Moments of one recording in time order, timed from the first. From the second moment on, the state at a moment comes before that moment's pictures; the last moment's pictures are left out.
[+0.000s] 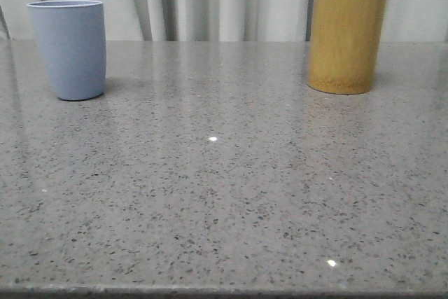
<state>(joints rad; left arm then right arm) 0.02 0.06 -0.22 0.07 0.30 -0.01 0.05 0.05 -0.18 0.00 0.21 0.12</state>
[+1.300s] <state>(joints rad) 0.02 0.80 -0.88 0.04 0.38 -0.01 0.05 0.69 -0.74 0.00 0.41 0.12</state>
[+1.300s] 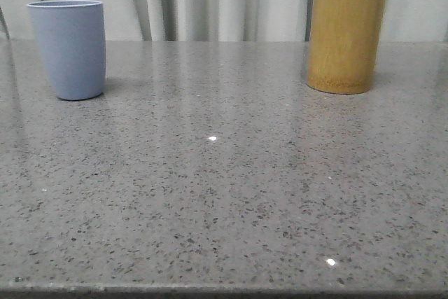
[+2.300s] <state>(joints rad) -0.11 1.26 -1.24 -0.04 0.76 -0.01 0.10 0.96 -0.95 0.05 0.44 0.12</state>
